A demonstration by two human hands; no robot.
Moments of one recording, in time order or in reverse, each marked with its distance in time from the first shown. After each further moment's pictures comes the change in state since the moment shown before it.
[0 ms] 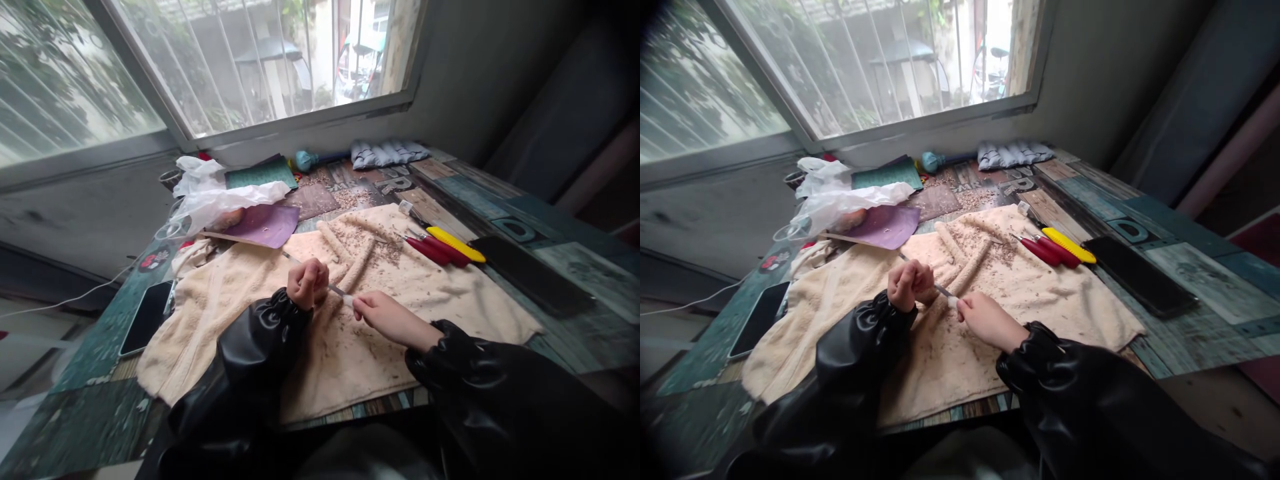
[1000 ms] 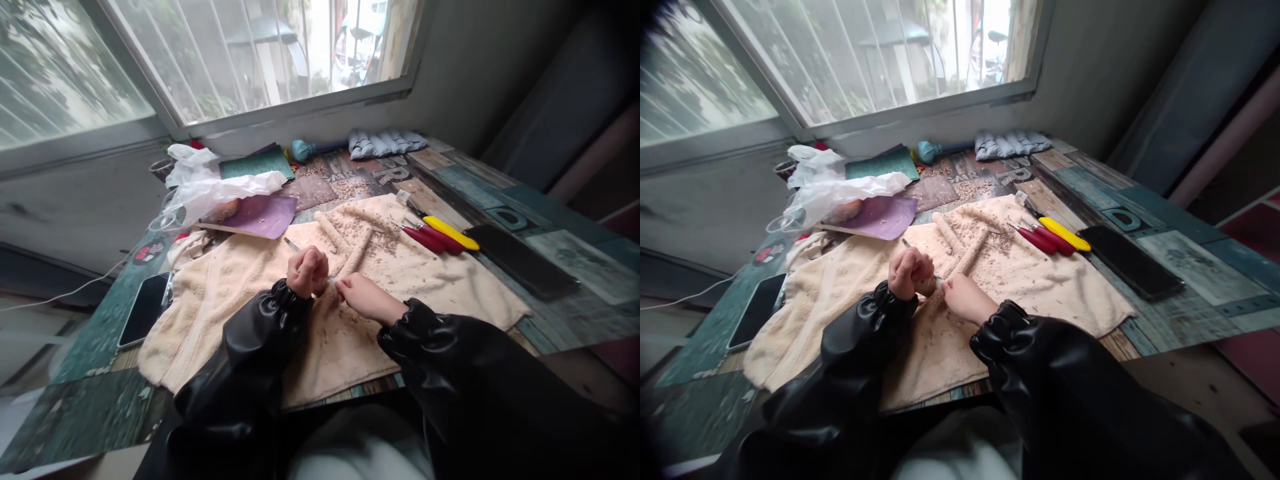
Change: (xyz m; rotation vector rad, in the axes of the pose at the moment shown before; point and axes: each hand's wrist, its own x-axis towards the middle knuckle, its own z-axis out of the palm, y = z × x) left_hand 0.004 0.000 0.000 -0.138 -0.012 0.064; right_hand 0.020 -0.018 0.016 0.032 0.036 0.042
